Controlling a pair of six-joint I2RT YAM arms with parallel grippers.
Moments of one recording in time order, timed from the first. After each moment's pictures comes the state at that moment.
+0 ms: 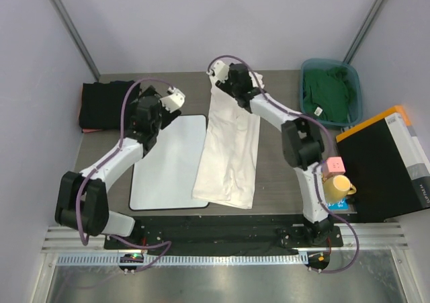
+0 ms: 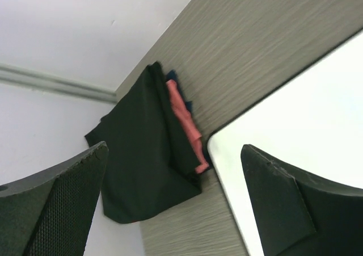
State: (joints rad) left arm -0.31 1.43 0.96 0.11 -0.30 0.76; right arm 0.48 2.34 1.93 0.02 0.25 -0.67
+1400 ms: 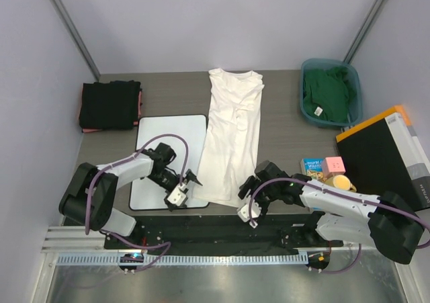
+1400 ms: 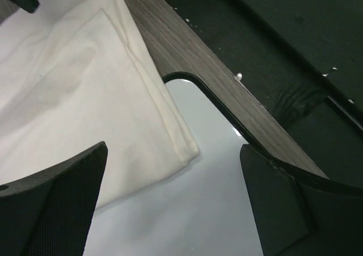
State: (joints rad) left arm -0.42 1.47 0.65 -0.78 0.97 2.02; right arm 0.85 1.09 0.45 -0.35 -0.42 -1.53
